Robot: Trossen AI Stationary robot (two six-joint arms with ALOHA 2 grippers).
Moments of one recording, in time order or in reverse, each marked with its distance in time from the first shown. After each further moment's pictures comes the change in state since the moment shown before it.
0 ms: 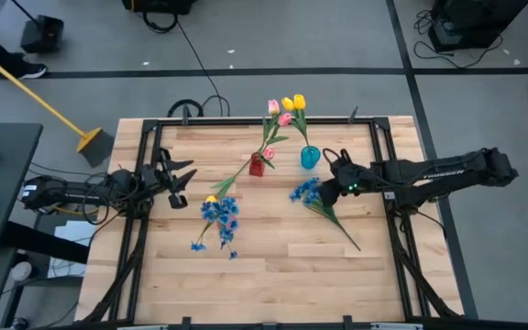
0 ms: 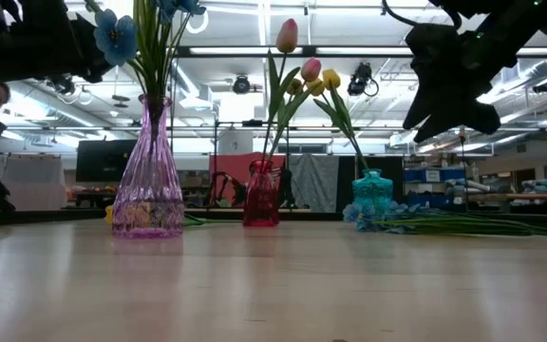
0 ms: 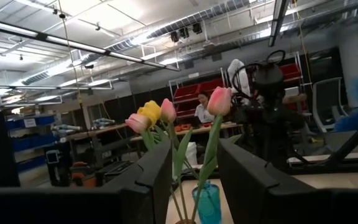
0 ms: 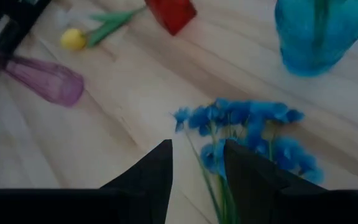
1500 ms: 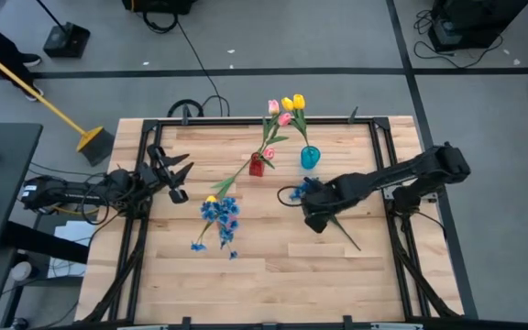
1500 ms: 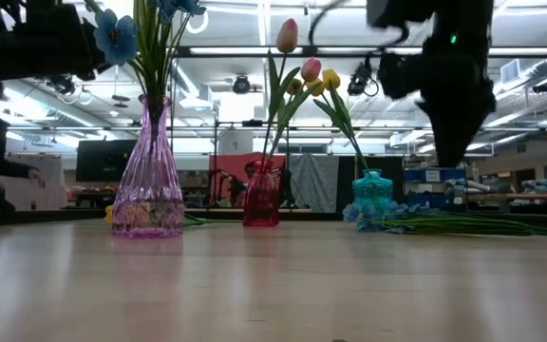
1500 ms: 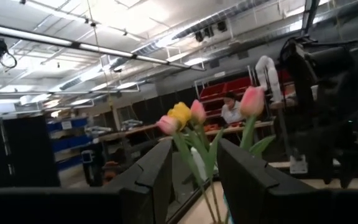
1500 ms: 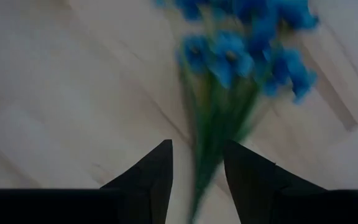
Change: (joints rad) left arm 0.001 0.000 0.000 0.038 -0.103 0.079; right arm 0.163 0.549 0.441 -0.564 -0.077 -0.037
